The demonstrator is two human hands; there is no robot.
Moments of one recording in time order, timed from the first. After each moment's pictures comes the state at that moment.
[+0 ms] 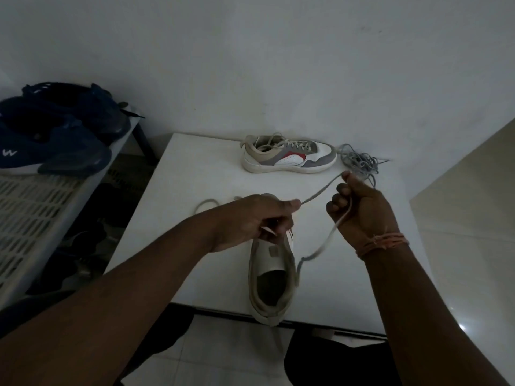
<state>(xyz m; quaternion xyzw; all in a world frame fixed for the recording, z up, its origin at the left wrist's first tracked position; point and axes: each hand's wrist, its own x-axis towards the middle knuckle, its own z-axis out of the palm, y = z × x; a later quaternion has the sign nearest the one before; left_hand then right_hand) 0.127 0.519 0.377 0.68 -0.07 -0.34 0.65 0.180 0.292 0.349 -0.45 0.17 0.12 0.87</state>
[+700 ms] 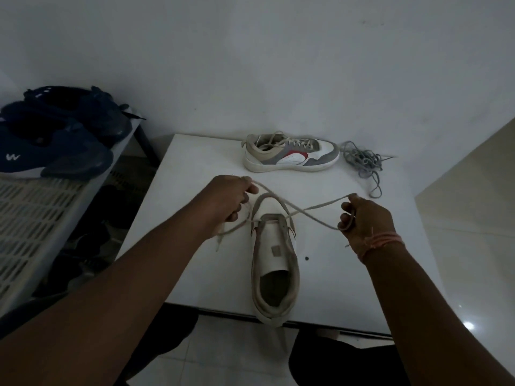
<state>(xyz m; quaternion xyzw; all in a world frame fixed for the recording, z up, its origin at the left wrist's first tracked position) 0.151 0.538 0.363 0.72 0.23 -0.16 0.64 0.183 0.284 0.315 -0.58 0.35 0.07 0.73</state>
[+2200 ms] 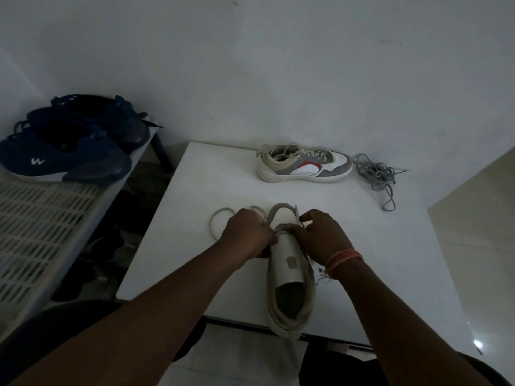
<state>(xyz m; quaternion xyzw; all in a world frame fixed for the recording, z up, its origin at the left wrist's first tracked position) 0.132 0.530 0.320 0.79 0.23 -0.17 0.54 0.164 0.361 0.306 -0.93 -0.02 0.17 0.32</state>
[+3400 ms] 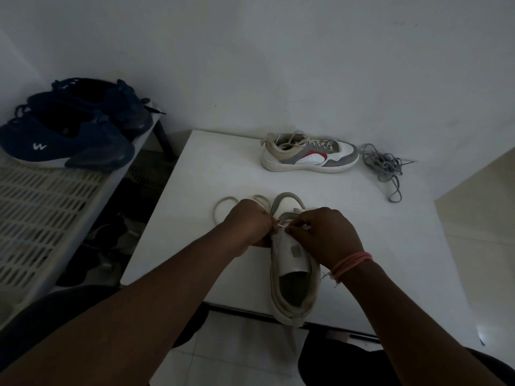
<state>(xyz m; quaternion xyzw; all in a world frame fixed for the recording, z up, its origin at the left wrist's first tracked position) 0.130 0.531 0.329 0.72 0.27 -0.22 0.60 0.145 0.360 0.317 -0.96 -0.18 0.08 0.20</state>
